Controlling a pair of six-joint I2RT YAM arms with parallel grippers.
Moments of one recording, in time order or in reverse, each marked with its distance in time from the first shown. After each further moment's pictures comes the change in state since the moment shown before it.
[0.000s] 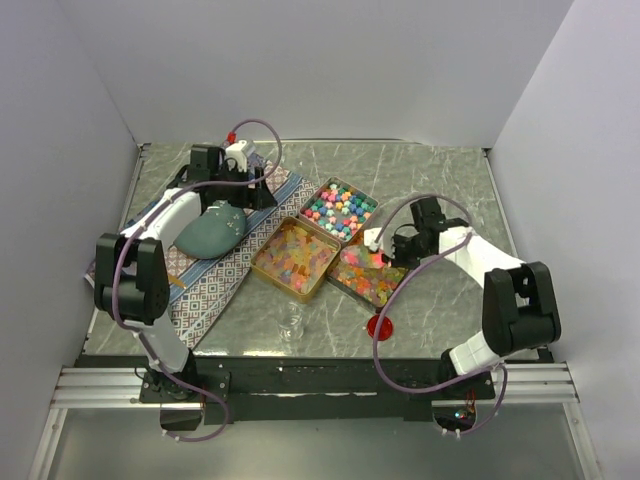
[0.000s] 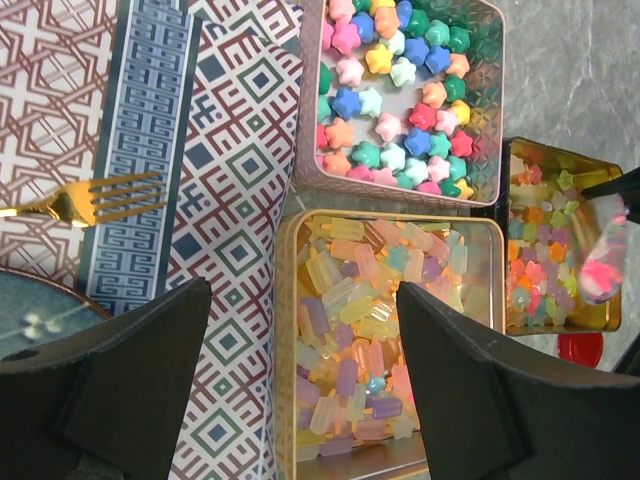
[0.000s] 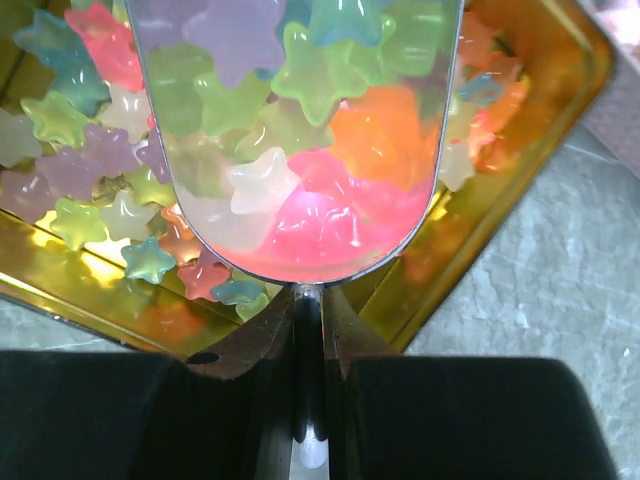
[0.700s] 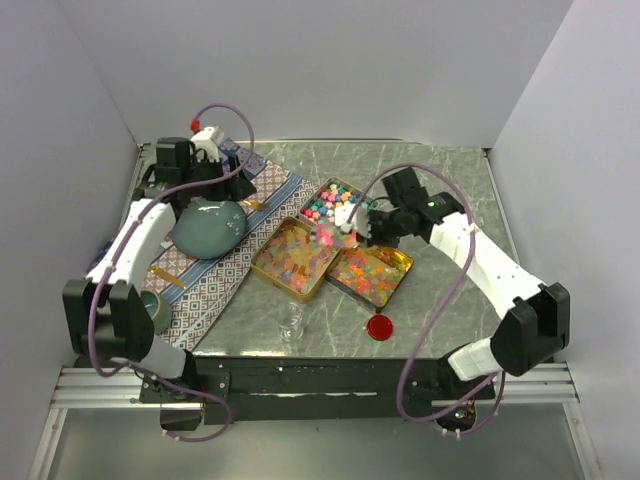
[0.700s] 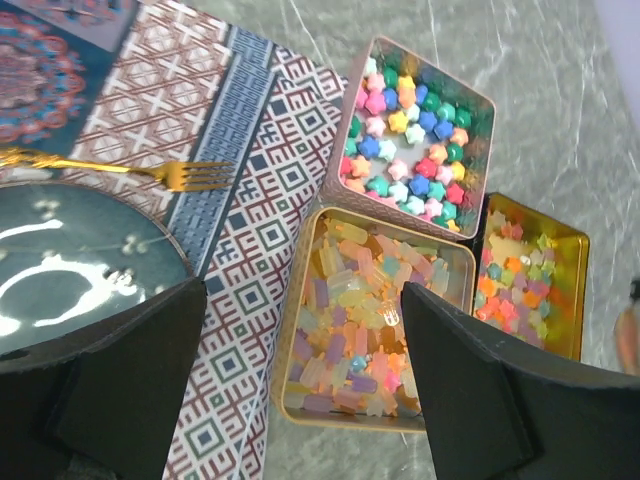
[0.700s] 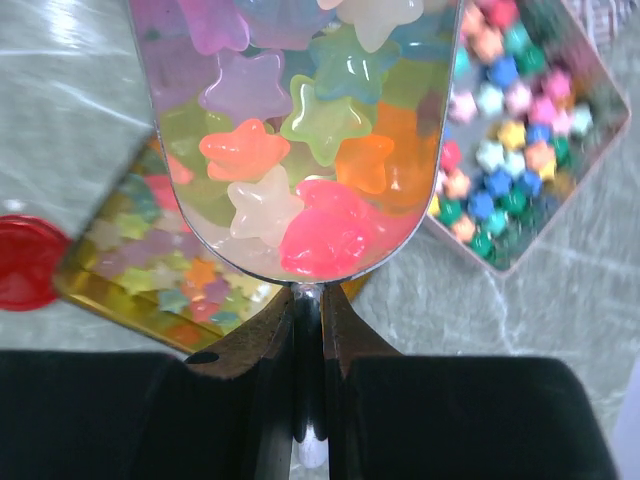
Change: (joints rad) left arm 0.069 -0.259 -0.022 -0.111 -0.117 -0.079; right arm 0.266 -0.092 0.366 -0.261 0.106 0.184
